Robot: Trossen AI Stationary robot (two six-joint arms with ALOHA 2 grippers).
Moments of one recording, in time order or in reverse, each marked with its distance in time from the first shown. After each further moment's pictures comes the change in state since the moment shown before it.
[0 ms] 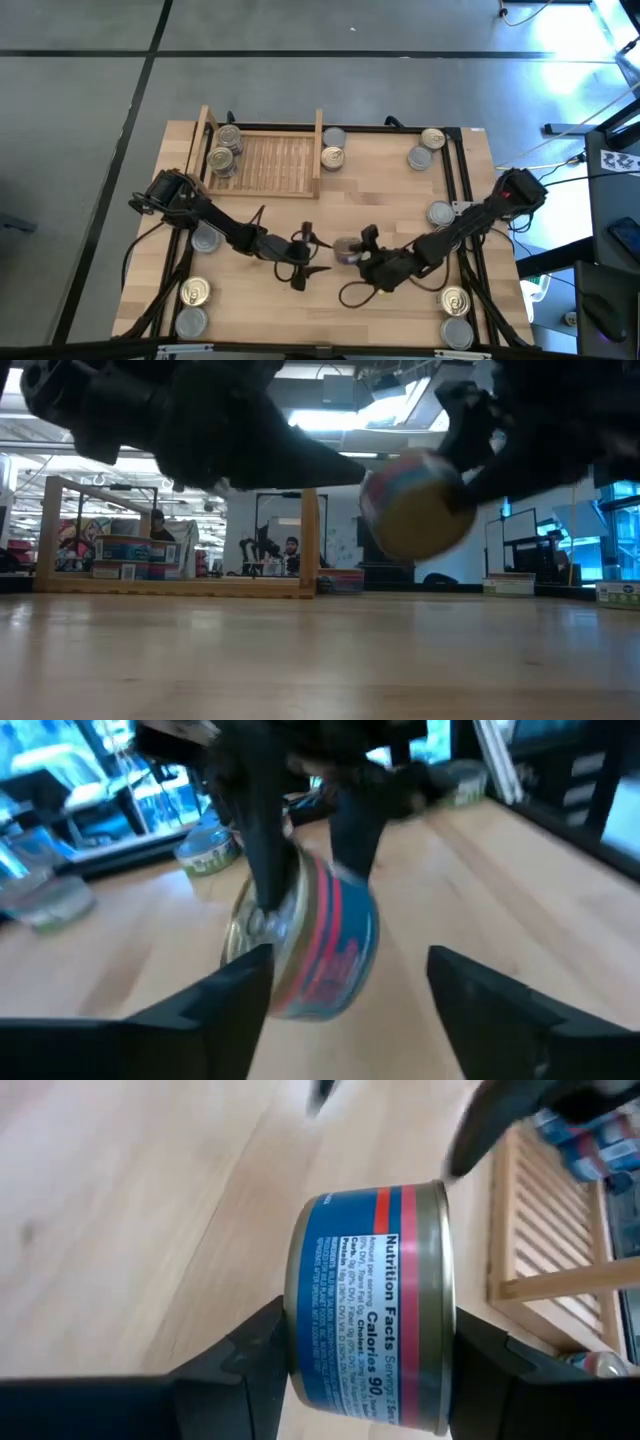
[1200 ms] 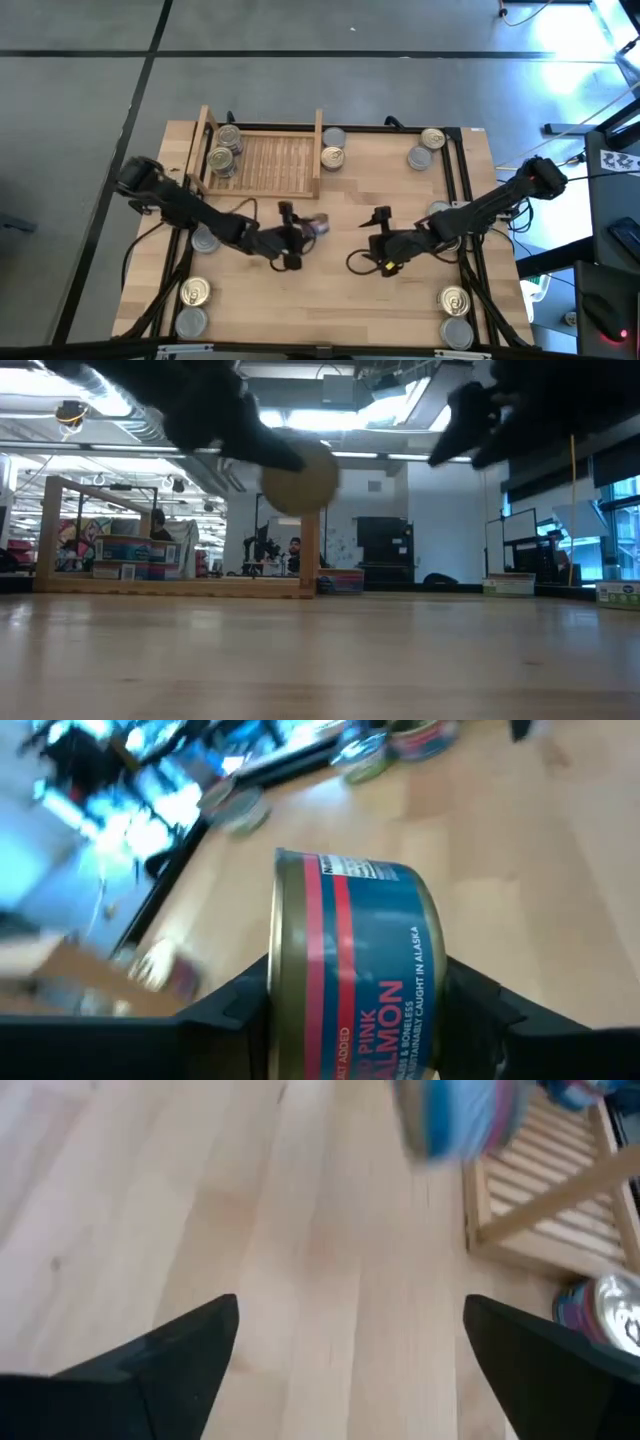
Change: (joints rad) left arm -0.018 -0.312 0.054 -0.672 -0.393 -0.128; right arm -0.103 -0.229 -0.035 -0.172 -0.138 0.167
